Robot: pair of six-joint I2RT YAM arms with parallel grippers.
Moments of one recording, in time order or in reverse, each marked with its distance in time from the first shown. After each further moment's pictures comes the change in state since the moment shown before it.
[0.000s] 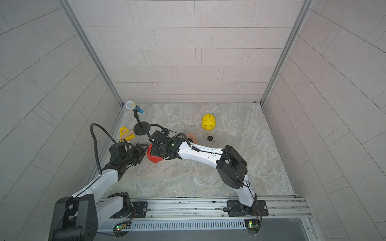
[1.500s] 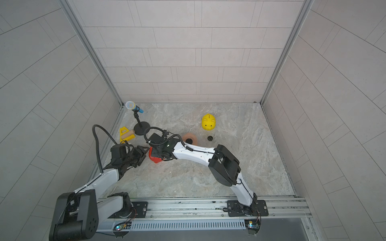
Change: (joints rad) left arm 0.005 0.047 -0.014 -0.003 0.012 0.025; right arm 0.007 0.100 0.071 -0.089 0.089 0.055
